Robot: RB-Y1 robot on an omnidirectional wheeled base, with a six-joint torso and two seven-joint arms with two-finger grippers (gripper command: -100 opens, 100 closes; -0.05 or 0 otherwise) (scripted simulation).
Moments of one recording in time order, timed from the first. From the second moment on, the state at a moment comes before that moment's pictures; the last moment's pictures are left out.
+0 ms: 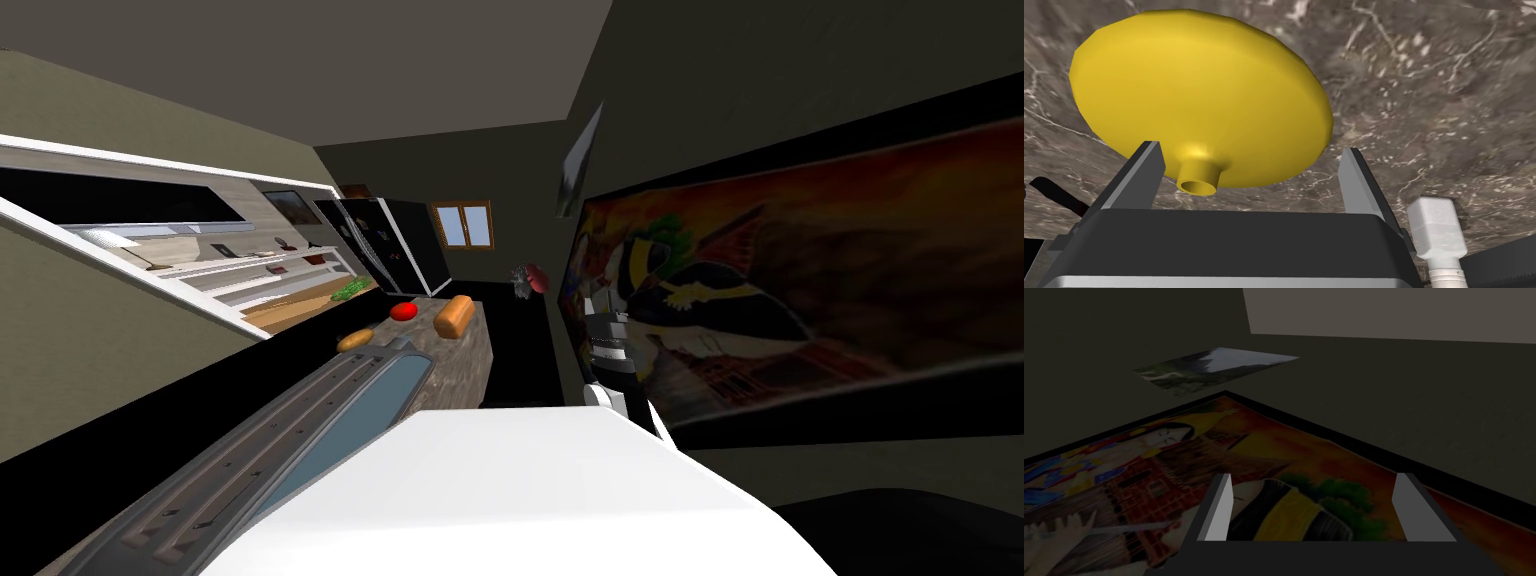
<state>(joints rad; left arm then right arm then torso) 1.86 0.54 0.16 -1.51 -0.21 -0.44 0.31 0.54 -0.04 0.05 -2.25 -0.07 -0.49 -0.10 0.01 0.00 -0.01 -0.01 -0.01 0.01</state>
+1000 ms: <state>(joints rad) 1.94 0.55 0.19 -1.55 -0.21 -0.45 0.32 0.54 -0.04 0.05 -2.25 -0.07 -0.49 -0.10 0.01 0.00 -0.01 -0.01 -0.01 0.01</state>
